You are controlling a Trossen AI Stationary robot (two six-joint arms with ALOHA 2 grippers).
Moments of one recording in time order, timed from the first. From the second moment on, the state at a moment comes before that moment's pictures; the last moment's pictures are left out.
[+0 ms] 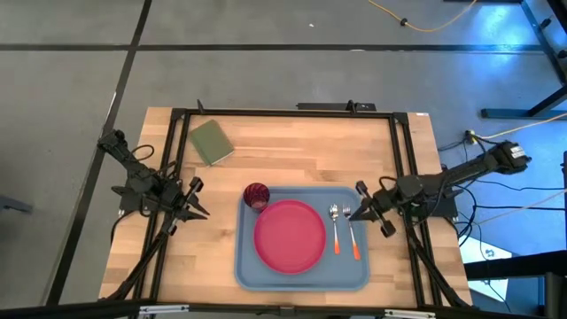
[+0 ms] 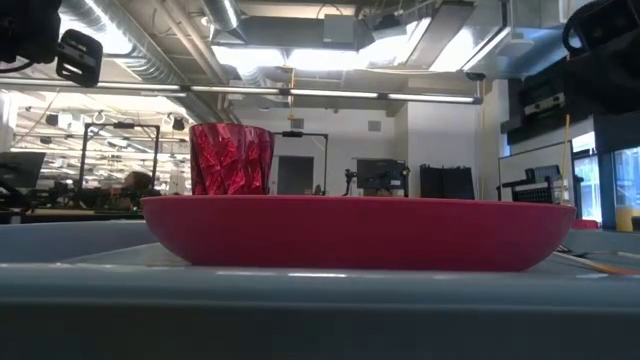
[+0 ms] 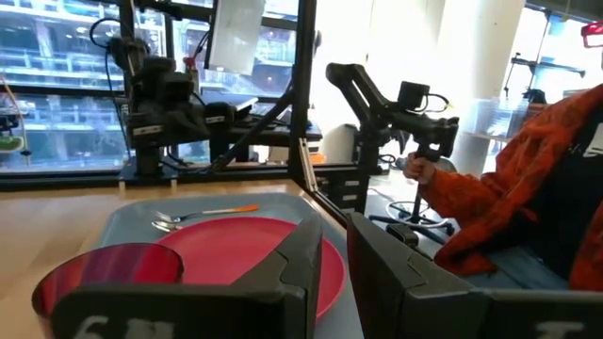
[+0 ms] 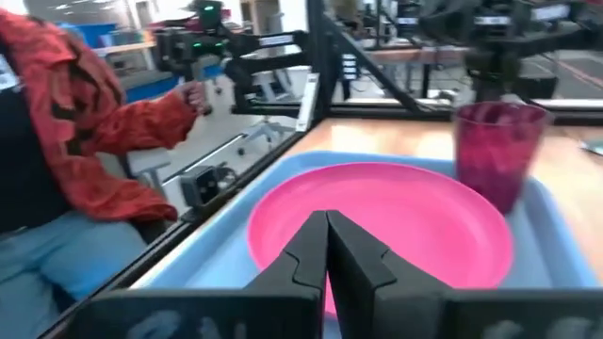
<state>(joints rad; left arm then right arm) -0.73 0.01 0.01 0.15 -0.35 -0.05 0.29 0.71 0.01 0.64 -0.19 0.09</state>
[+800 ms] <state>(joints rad) -0.73 0.01 0.01 0.15 -0.35 -0.04 0.09 0.28 0.01 0.11 -0.13 0.07</state>
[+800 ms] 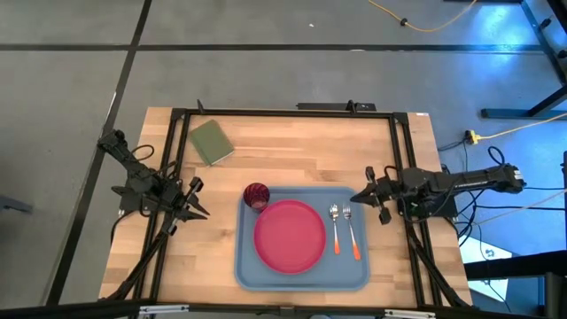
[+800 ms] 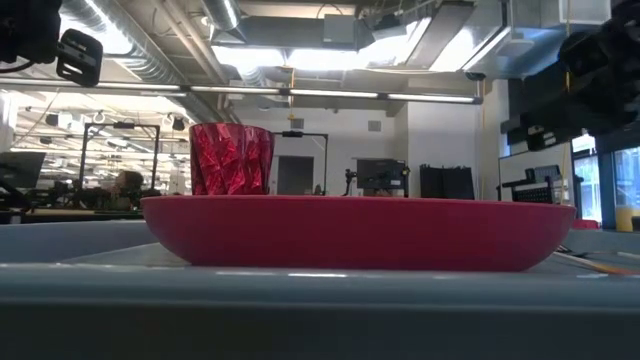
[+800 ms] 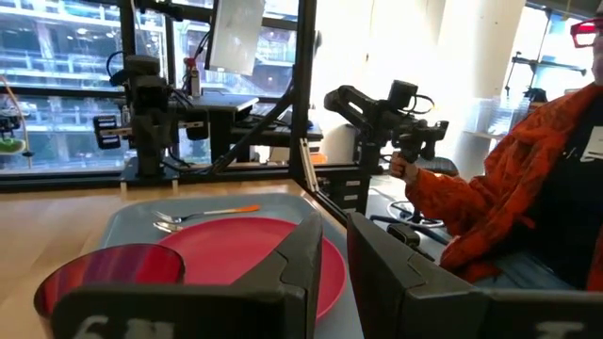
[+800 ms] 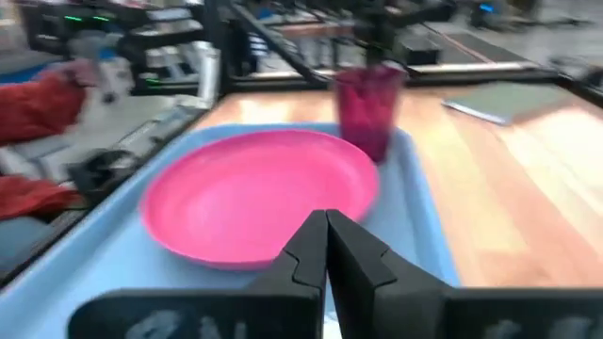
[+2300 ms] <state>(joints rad) -0.63 0.01 0.01 0.11 -0.26 0.15 0.05 0.25 0.01 0.02 -0.02 0.05</state>
